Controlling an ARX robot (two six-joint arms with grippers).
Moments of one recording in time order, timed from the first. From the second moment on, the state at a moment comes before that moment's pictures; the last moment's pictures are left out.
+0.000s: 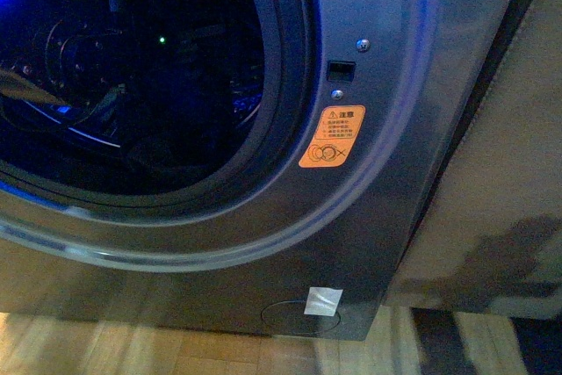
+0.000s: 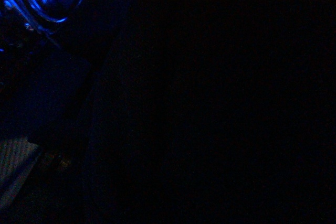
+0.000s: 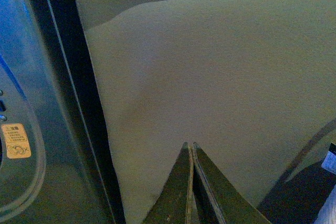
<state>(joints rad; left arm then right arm) -0.18 2.36 1.42 0.71 -0.23 -0.20 0.00 0.00 0.01 0.00 0.00 0.00</state>
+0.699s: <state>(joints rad) -0.22 2.41 1.51 0.72 -0.24 0.05 0.00 0.00 0.01 0.00 0.00 0.00</state>
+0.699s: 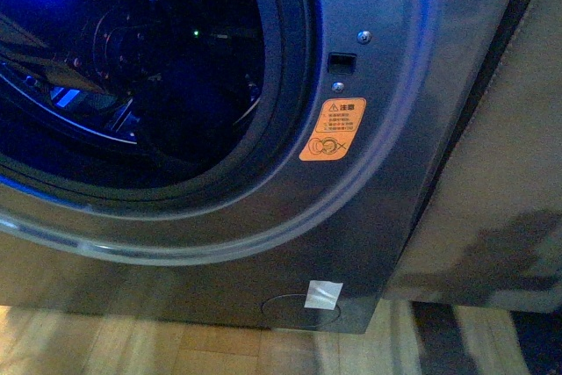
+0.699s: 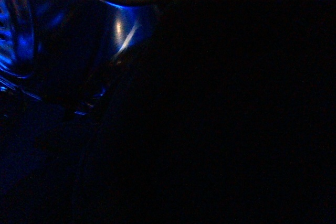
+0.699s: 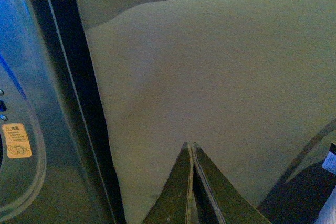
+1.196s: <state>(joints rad) -0.20 2.22 1.19 0.86 -0.19 0.05 0.00 0.00 0.01 0.00 0.00 0.00</state>
